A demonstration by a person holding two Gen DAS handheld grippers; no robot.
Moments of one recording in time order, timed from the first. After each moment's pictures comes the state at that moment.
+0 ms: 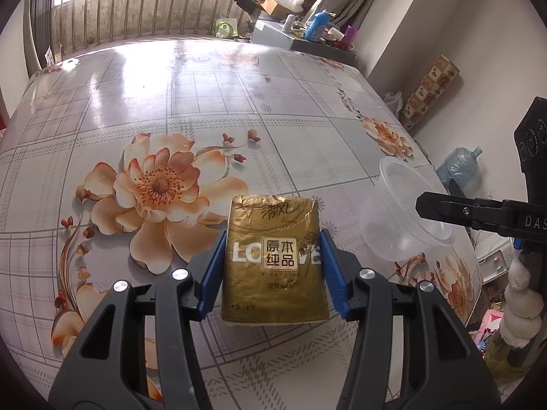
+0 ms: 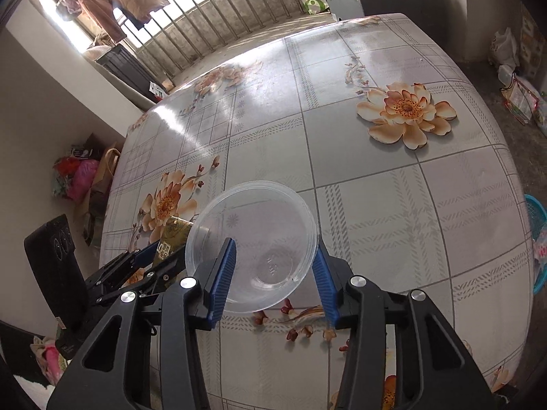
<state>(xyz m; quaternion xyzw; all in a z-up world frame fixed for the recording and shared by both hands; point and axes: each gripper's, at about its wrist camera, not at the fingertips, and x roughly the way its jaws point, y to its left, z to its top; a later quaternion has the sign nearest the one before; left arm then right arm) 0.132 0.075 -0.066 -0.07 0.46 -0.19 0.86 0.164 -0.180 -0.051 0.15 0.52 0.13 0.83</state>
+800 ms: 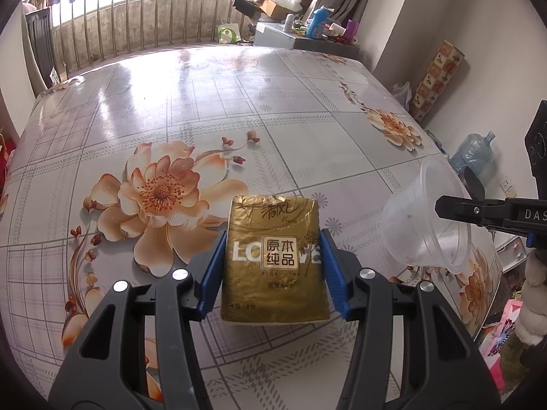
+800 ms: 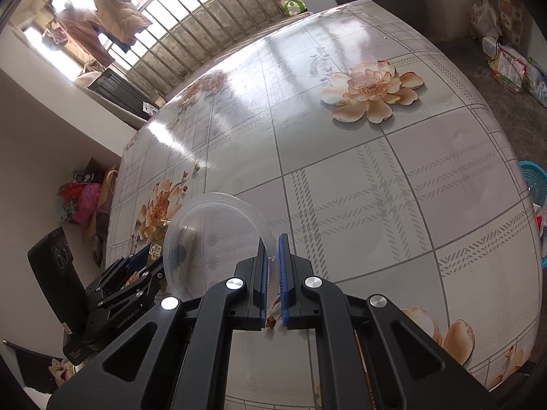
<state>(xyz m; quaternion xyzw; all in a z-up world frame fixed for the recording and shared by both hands) 0.134 0.042 -0.070 -0.03 0.45 -0.17 0.88 0.152 -0.213 -0.062 0.21 0.51 0.11 0.83</state>
